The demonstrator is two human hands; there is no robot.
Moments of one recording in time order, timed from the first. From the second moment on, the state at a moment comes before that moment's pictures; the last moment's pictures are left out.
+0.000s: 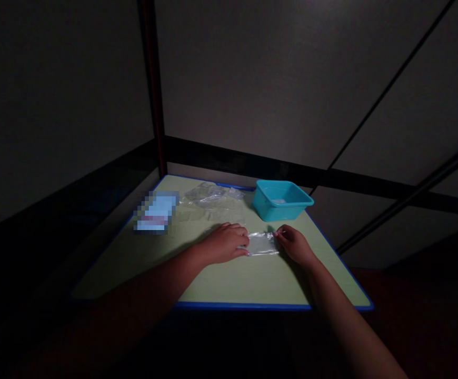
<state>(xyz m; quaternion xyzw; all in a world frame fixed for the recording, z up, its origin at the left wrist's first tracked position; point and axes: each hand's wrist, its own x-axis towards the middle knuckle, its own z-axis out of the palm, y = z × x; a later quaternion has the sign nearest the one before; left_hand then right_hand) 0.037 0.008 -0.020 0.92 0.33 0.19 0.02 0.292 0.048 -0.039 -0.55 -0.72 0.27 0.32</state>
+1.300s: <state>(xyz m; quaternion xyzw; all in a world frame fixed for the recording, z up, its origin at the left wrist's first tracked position) 0.030 0.009 -0.019 0.92 0.27 0.24 0.17 0.211 0.043 0.048 -0.50 -0.76 0.33 0.25</state>
